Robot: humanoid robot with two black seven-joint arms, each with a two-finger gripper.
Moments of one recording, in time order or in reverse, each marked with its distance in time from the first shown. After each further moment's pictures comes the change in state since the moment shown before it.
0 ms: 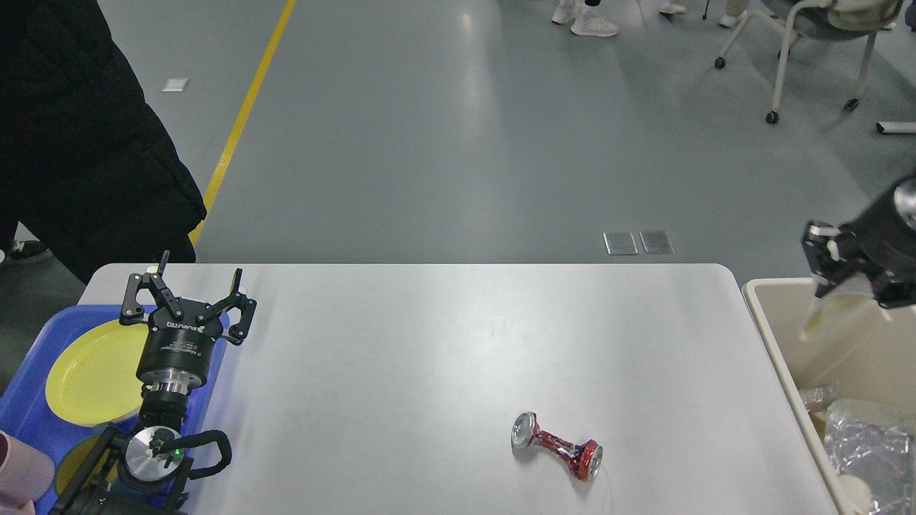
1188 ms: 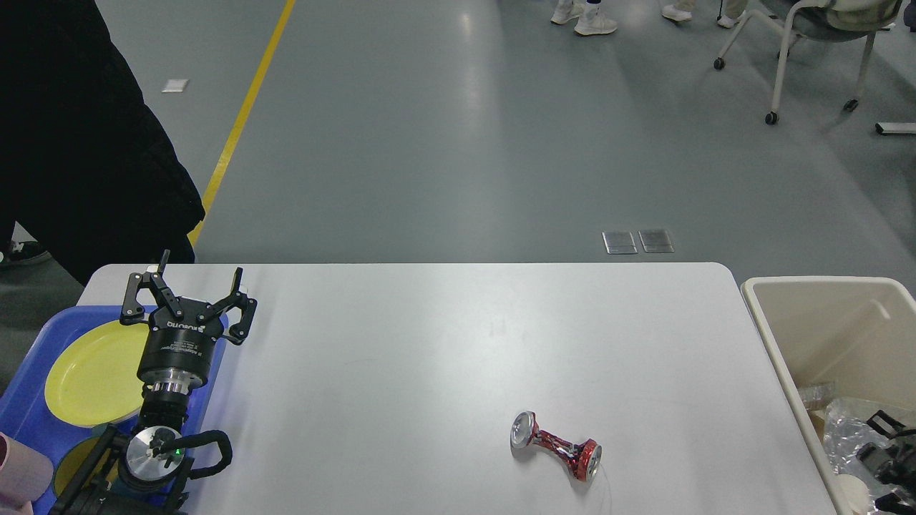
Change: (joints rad) left arm 0.000 0.000 0.000 0.000 0.000 0.000 -0.001; right arm -1.466 0.163 0.549 -1.087 0.013 -0.707 0.008
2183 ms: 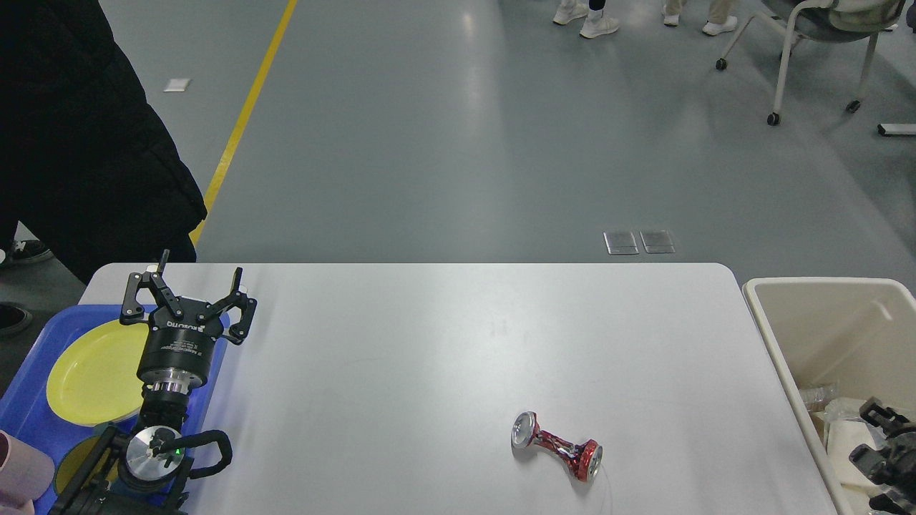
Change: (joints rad) left arm -0.001 0.000 0.000 0.000 0.001 0.000 0.000; right arm 0.015 0.001 -0.006 0.026 -0.013 -0.089 -0.002
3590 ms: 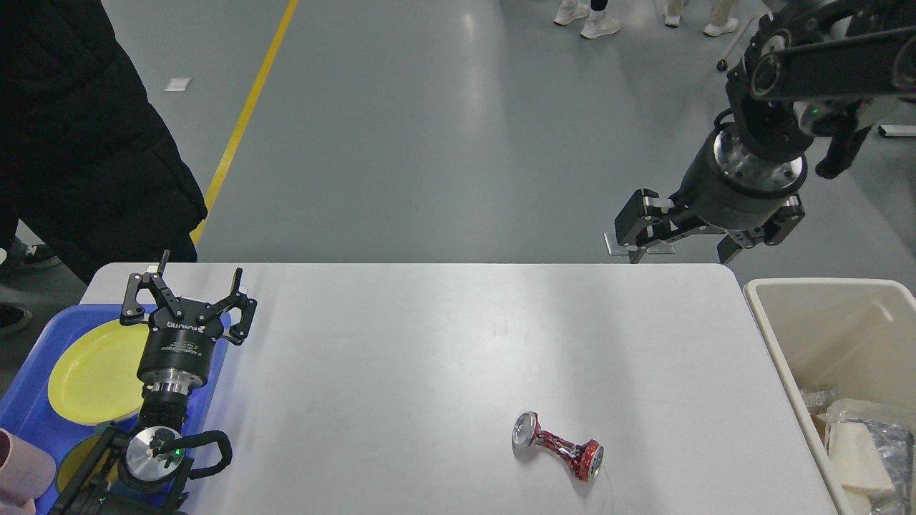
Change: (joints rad) left arm 0.001 0.000 0.000 0.000 0.000 -0.001 0.000; right arm 1.797 0.184 -0.287 1.327 -0.101 0.904 -0.008
